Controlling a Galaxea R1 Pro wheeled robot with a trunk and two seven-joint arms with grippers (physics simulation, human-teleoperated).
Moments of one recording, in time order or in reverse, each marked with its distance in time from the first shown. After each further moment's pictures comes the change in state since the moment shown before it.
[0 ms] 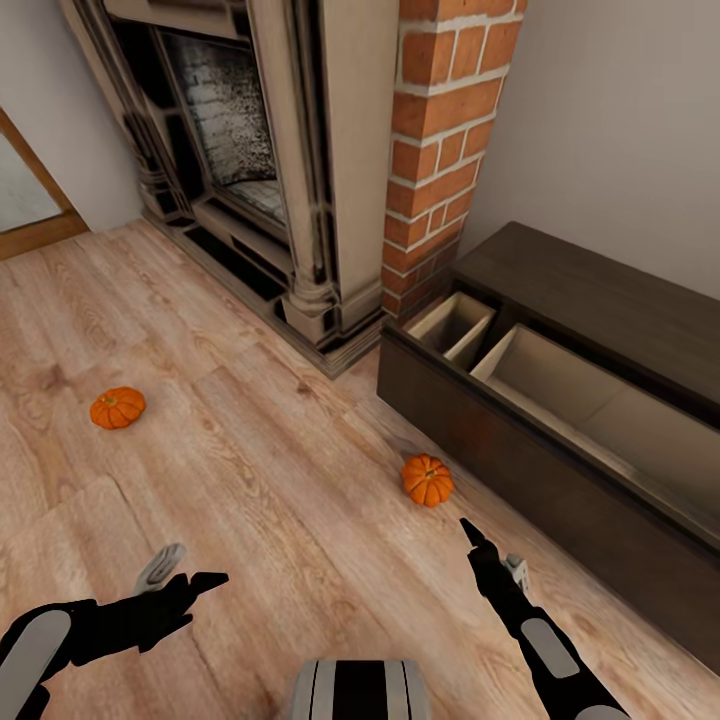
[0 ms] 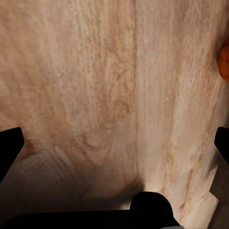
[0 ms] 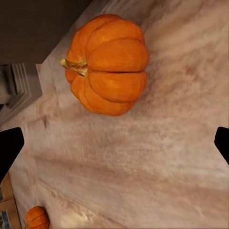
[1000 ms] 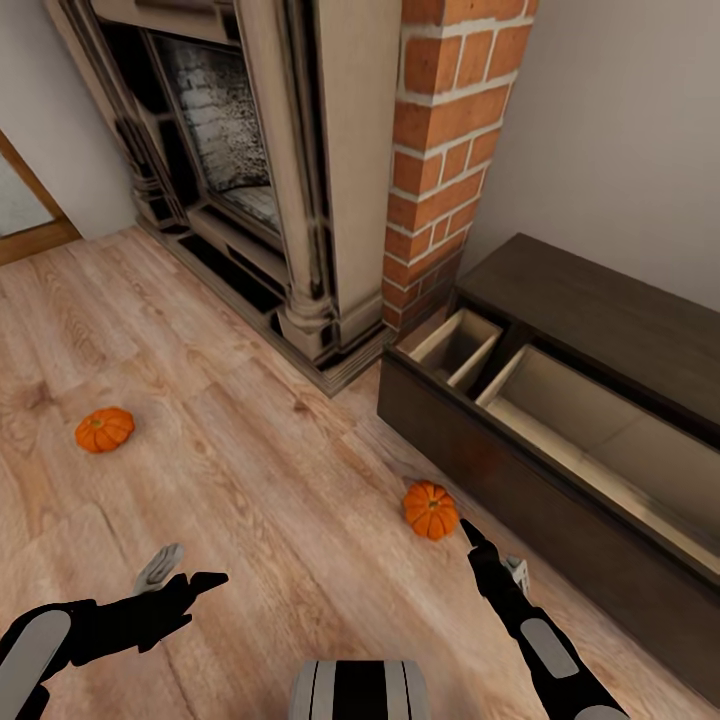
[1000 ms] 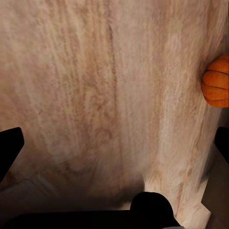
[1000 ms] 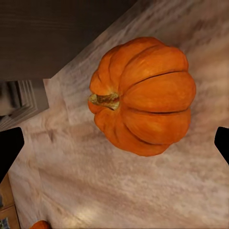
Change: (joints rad) left arm 0.000 0.000 0.001 0.000 -0.001 0.000 0.001; right arm 0.000 0.003 -0.006 0.000 0.006 -0.003 -0.005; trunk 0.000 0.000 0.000
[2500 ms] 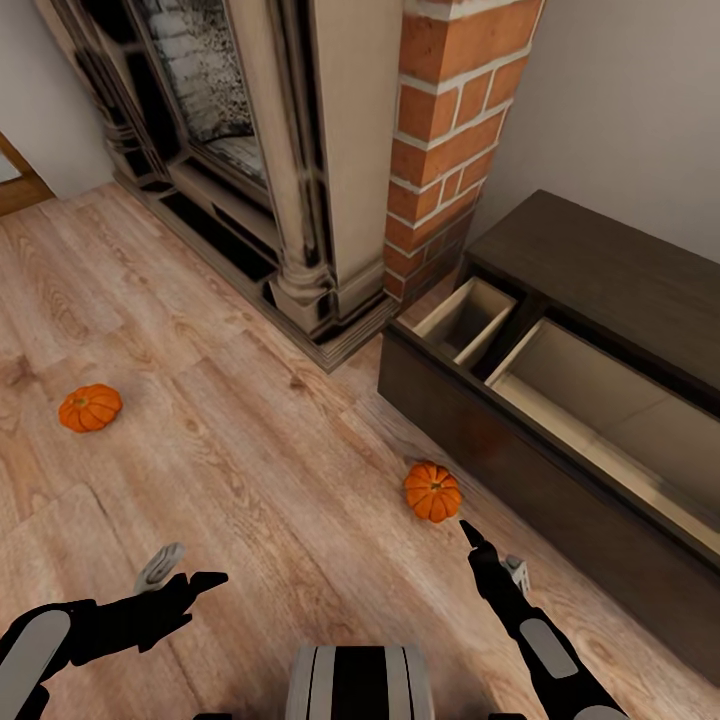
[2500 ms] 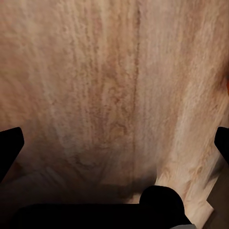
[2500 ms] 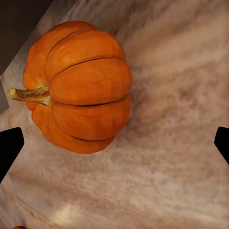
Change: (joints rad) left arm 0.000 0.000 0.001 0.000 0.001 -0.002 -0.002; right arm 0.000 0.002 0.000 0.001 0.001 -0.002 -0.014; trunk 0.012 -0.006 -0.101
